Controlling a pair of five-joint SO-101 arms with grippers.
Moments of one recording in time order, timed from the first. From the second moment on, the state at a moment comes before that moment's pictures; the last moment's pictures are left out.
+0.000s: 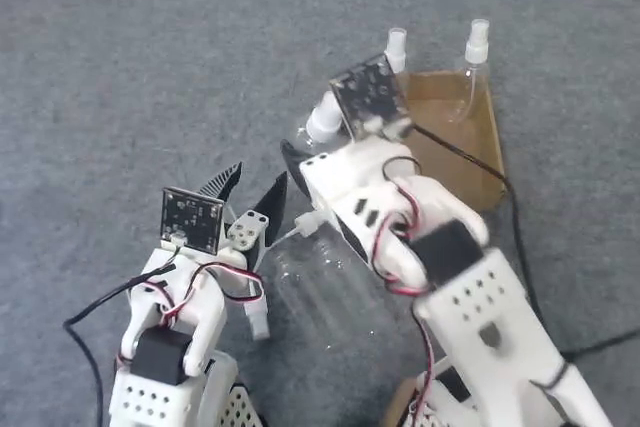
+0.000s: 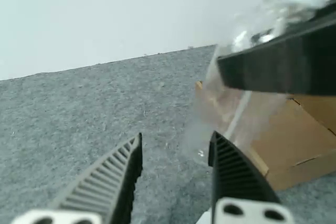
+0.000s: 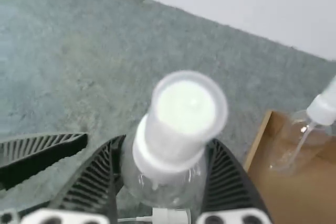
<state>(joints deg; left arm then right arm) 8.2 -95.8 83.1 44.9 2.6 -37.0 -43.3 32.4 48.0 -4.0</state>
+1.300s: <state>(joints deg) 8.2 -95.9 83.1 44.9 2.6 -11.9 -3.9 32.4 22.4 -1.8</state>
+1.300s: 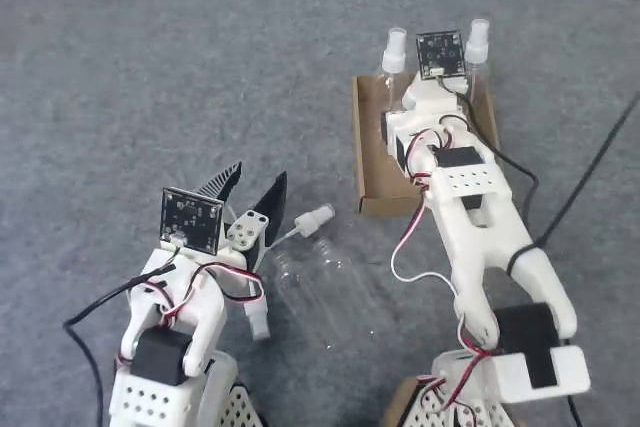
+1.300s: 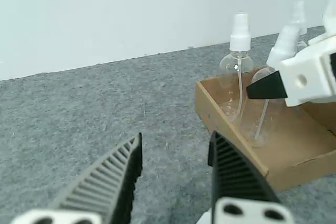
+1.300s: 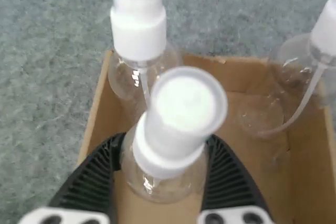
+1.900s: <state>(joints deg) 8.2 -95.9 83.1 44.9 2.6 -14.5 -3.6 32.4 22.1 -1.8</state>
